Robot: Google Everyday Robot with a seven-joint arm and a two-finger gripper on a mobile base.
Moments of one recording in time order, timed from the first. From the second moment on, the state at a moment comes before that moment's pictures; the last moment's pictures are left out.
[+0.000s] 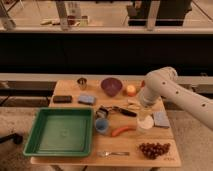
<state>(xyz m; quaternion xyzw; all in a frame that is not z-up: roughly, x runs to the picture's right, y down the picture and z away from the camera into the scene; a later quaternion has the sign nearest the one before) 0.192 0.098 0.765 -0.28 -0.06 0.02 0.96</state>
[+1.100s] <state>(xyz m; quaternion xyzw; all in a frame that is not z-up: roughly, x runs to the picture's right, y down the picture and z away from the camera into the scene) 0.129 0.101 0.762 -0.29 -0.13 -0.01 0.95</state>
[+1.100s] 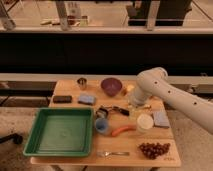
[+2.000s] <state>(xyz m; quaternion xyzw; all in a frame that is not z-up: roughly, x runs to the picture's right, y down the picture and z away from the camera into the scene) 0.108 0.108 0.806 -0.28 -0.18 -0.03 0.94</state>
